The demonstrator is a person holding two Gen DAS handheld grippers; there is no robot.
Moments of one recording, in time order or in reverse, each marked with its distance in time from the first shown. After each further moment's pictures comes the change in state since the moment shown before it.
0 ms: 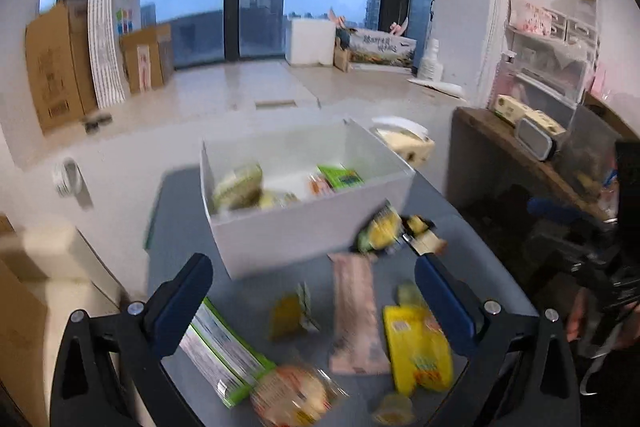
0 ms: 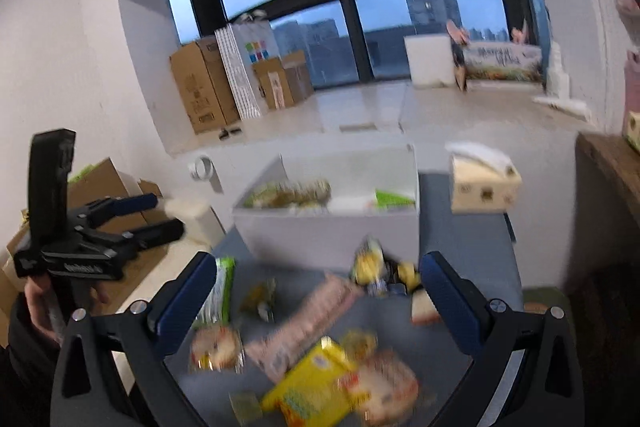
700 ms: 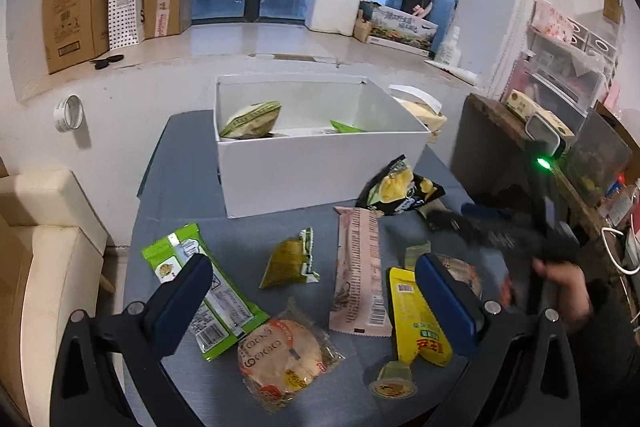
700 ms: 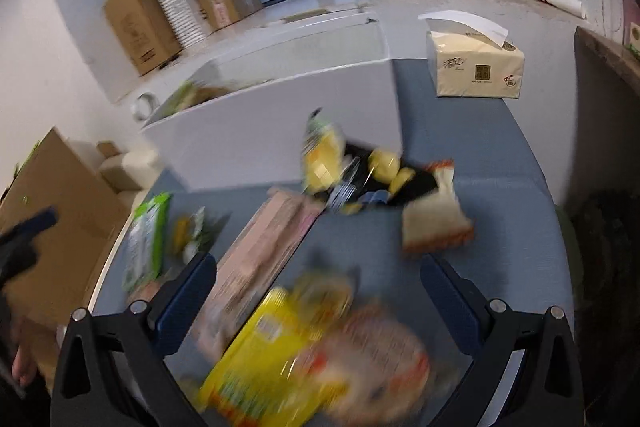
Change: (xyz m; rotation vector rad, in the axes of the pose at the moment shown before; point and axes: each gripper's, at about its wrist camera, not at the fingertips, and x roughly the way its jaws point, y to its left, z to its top) left arm 0.014 0.019 -0.041 -0.110 0.074 0.004; right arm 0.117 -0.055 -0.047 0.137 0.260 -0.088
